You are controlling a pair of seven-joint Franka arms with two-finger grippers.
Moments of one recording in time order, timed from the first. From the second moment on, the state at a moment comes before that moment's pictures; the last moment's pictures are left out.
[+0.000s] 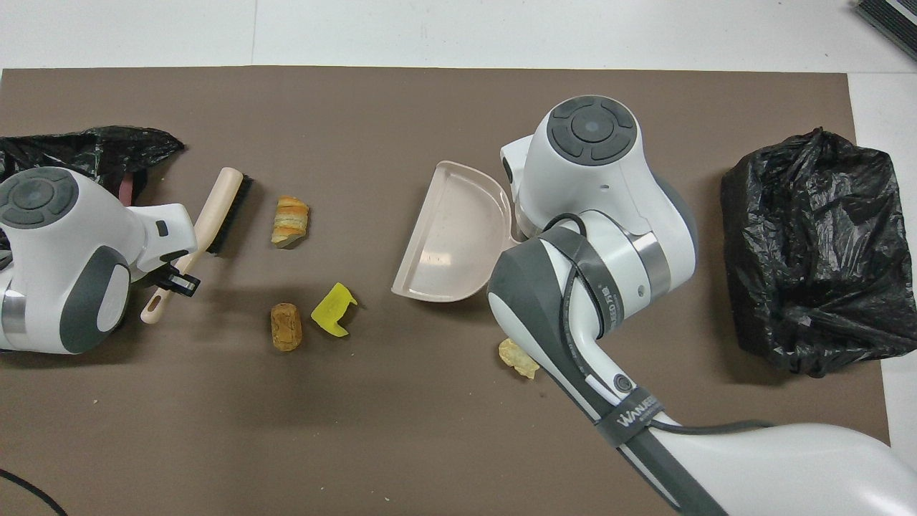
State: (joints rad) left arm -0.08 0.12 -0.01 -2.08 0.17 2.06 0.31; right arm 0.24 0.33 0.24 -1.58 -0.07 1.75 -0.94
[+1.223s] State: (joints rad) left arm -0.14 0.07 -0.16 -2.16 0.14 1.99 0.27; right arm 0.26 0.26 0.24 -1.83 -0.07 1.95 -0.90
